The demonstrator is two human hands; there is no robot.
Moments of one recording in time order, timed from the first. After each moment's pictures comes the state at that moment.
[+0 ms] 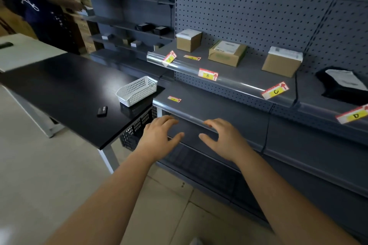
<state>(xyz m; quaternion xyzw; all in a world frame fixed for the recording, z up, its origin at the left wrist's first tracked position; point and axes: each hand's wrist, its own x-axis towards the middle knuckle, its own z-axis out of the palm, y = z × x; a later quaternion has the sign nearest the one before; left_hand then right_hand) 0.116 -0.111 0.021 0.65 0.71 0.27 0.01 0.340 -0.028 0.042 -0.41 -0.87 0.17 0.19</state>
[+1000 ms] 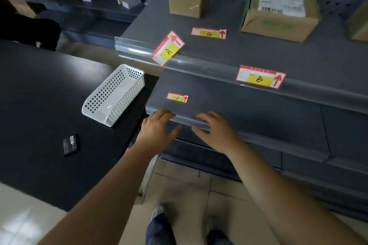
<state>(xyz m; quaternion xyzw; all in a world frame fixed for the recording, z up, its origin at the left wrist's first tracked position) -0.076 0.173 -0.100 0.69 0.69 0.18 0.14 0.138 0.216 -0.095 -0.52 -0.79 0.28 0.14</state>
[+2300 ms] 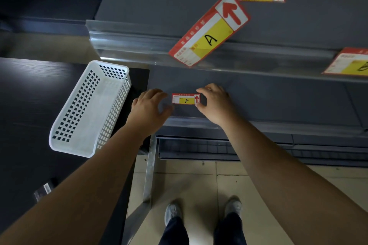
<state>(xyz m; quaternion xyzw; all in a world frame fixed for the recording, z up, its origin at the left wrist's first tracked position) -0.178 0.313 -0.176 0.76 0.61 0.15 0.18 0.049 0.331 -0.182 -0.65 -0.74 0.15 0.07</state>
